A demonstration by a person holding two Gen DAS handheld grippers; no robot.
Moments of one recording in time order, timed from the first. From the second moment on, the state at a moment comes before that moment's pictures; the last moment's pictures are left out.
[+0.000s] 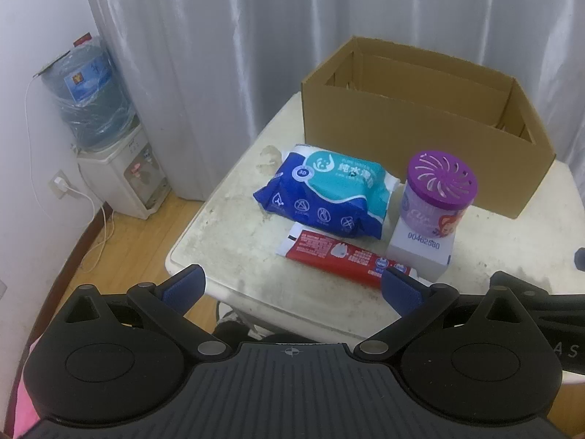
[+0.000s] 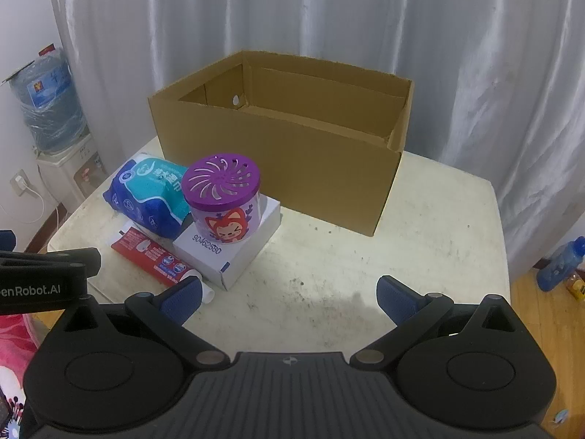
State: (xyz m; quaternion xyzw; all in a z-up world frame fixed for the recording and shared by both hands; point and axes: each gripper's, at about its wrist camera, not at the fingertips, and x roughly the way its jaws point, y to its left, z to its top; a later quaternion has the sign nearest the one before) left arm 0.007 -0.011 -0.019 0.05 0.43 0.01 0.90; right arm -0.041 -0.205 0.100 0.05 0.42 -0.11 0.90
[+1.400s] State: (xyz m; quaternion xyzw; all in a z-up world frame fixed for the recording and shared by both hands) left arm 0.008 -0.010 -0.020 0.05 0.44 0.01 0.90; right arm -0.037 -0.208 0.103 0.05 0.42 -0.11 0.90
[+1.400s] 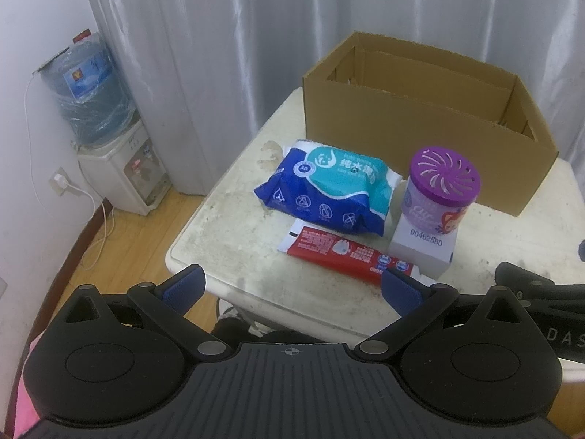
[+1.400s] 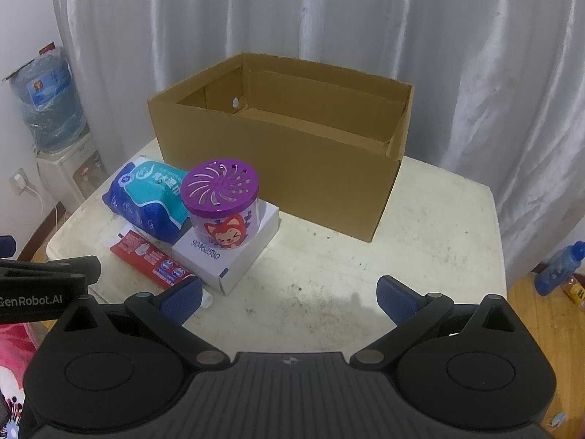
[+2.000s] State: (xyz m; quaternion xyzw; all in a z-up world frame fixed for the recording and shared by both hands) left arm 0.015 -0.022 -0.026 0.06 0.39 -0.03 0.92; right arm -0.019 -0.234 0.114 0.06 0.37 -0.08 0.92
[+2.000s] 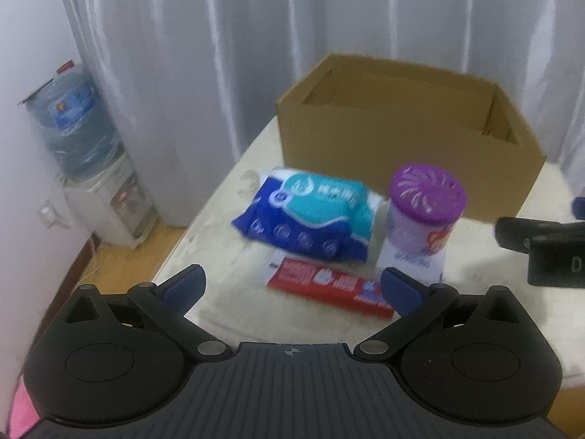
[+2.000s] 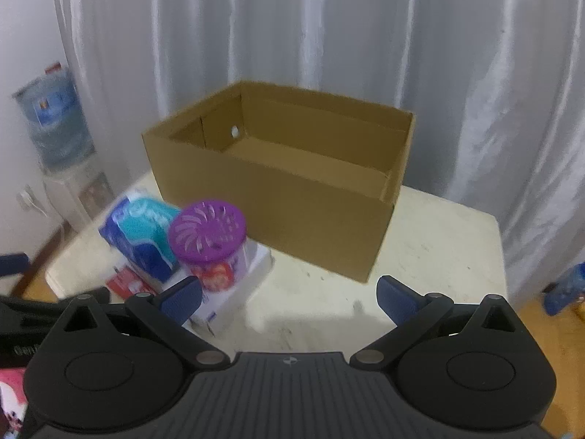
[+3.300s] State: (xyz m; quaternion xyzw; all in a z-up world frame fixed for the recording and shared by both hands) left arm 0.058 -0.099 -0.069 0.10 0.34 -0.18 0.92; right arm 0.061 -0.301 0.058 0.29 0.39 0.10 0.87
